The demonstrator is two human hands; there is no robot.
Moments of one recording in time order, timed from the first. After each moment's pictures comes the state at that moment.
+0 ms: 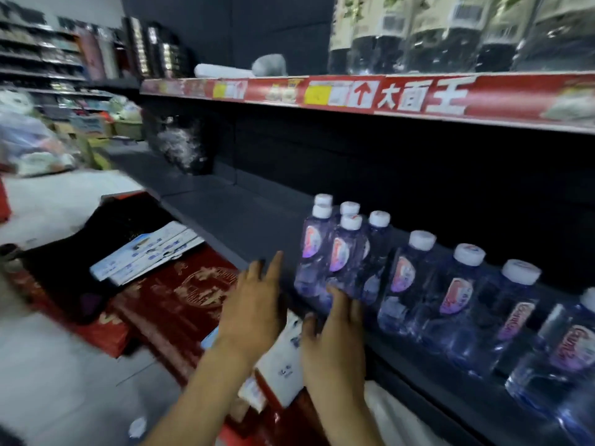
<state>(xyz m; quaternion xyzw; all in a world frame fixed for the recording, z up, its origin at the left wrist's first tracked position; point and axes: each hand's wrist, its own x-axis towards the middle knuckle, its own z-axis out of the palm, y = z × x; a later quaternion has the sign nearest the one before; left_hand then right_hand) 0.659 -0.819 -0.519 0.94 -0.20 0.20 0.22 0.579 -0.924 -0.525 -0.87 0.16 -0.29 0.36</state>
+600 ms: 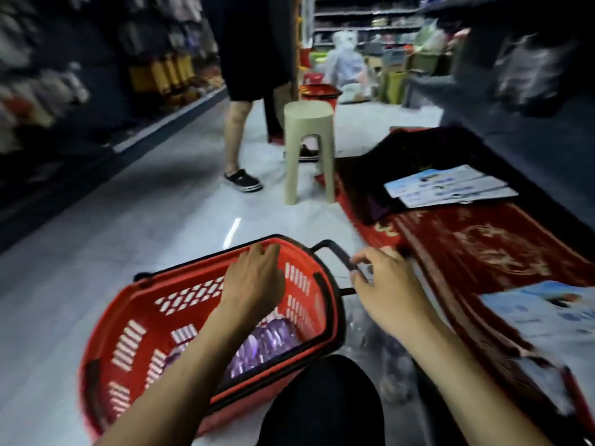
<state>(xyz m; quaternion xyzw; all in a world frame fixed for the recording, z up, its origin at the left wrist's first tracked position) 0.448 -0.416 -0.587 0.95 0.27 0.12 0.07 0.540 -0.607 -0.547 -0.89 -0.32 0.02 0.31</state>
